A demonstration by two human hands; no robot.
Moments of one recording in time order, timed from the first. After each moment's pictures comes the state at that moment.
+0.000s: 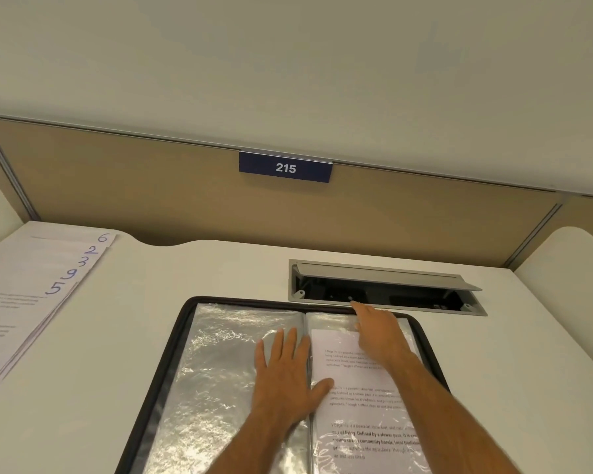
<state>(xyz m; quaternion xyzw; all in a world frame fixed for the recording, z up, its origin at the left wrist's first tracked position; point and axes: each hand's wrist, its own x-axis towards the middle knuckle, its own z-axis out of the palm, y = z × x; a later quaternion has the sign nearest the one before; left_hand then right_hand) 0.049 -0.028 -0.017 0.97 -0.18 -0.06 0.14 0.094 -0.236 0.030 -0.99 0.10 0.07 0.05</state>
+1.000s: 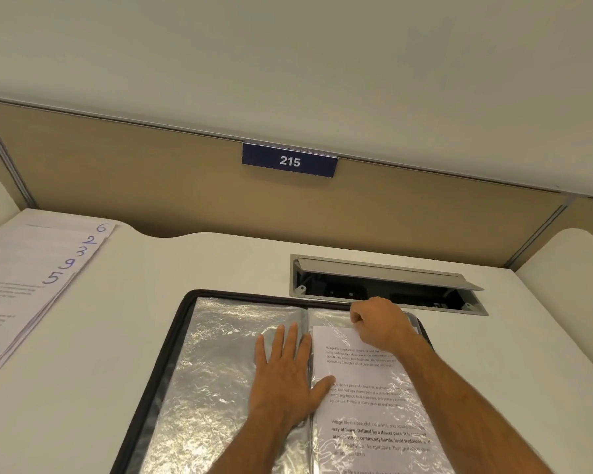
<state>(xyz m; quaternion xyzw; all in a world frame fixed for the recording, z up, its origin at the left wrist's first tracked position) 0.047 -0.027 -0.024 0.97 -0.19 -0.05 0.11 0.100 -0.236 0.060 -0.99 -0.01 0.10 0.00</state>
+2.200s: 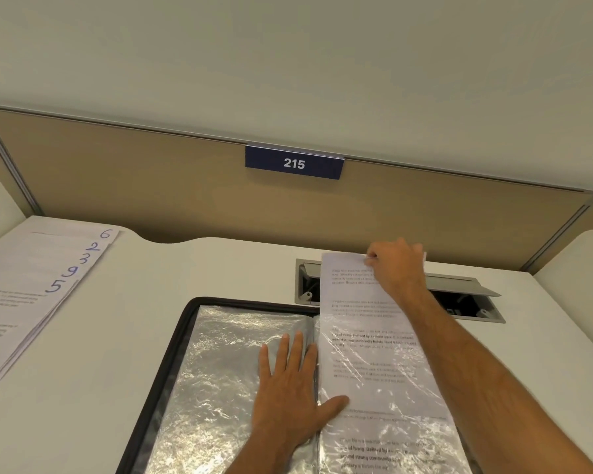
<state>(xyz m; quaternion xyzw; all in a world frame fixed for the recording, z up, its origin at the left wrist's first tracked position) 0.047 -0.030 -0.036 0.97 -0.21 0.02 0.16 0.176 -0.251 0.112 -0.99 0.06 -0.13 -0.02</state>
